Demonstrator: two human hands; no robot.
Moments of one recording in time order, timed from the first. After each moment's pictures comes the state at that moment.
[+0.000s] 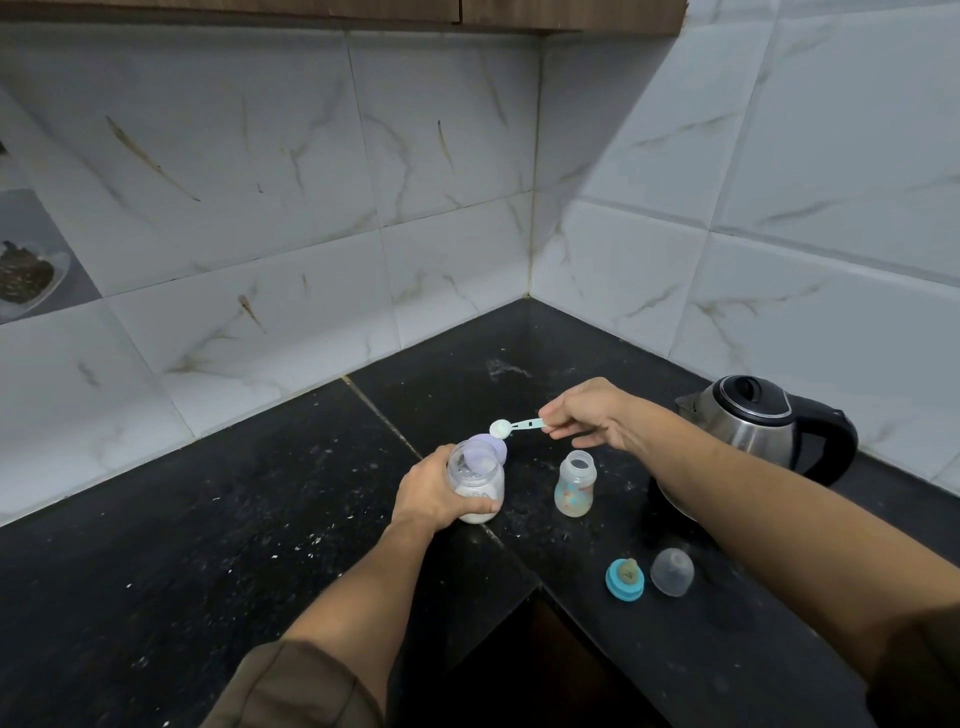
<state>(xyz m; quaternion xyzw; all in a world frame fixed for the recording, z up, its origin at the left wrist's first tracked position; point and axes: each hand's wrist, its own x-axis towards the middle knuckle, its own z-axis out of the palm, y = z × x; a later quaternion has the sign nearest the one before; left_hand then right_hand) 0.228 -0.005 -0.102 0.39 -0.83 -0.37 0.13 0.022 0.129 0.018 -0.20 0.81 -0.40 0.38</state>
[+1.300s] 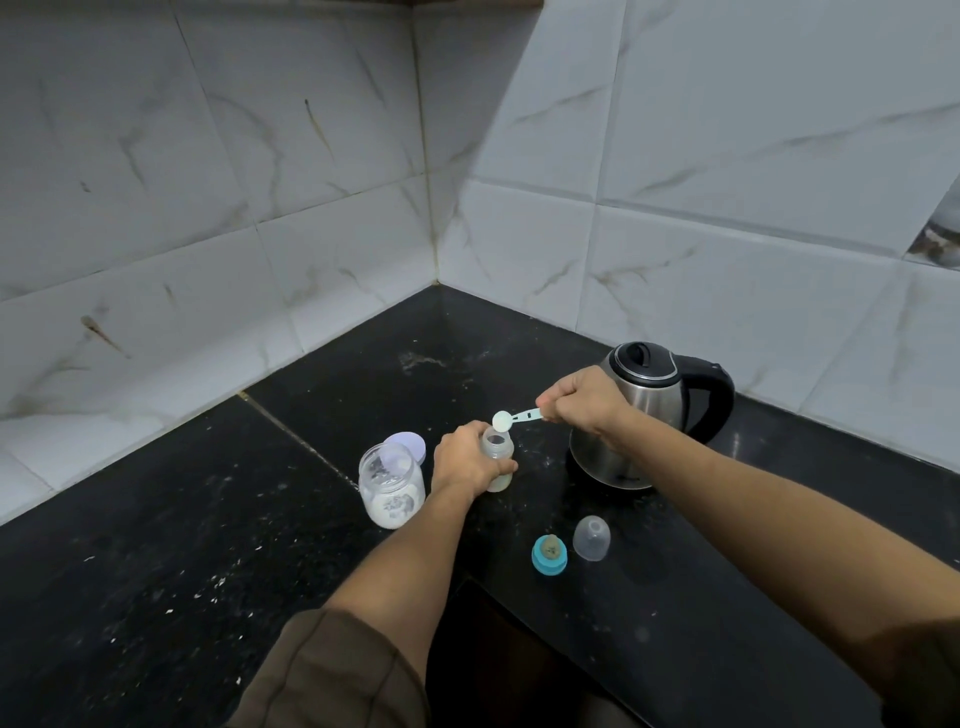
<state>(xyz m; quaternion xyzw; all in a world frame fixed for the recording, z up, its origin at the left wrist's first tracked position) 0.094 0.077 -0.086 0.35 -0.86 -0.37 0.08 -0.029 0.216 -0.006 -0.20 0.86 -0.43 0.19</state>
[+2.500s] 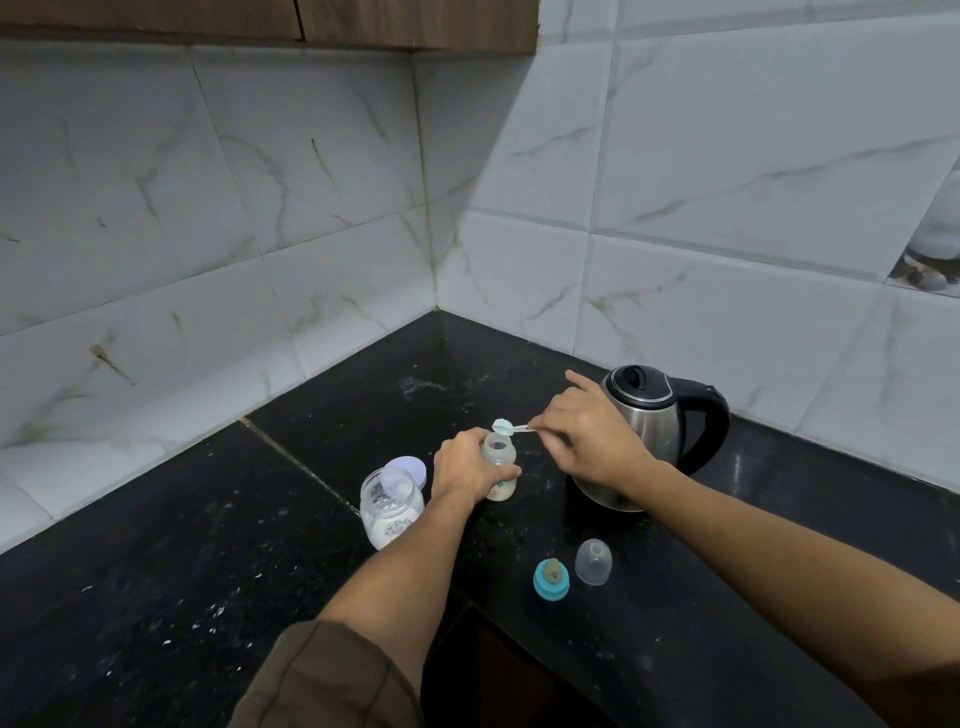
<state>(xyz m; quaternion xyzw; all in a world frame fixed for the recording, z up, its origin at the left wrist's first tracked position) 0.086 0.071 -0.068 0.33 -0.87 -0.36 0.11 -0.033 0.236 -0.026 -0.60 0.72 -0.23 -0.27</state>
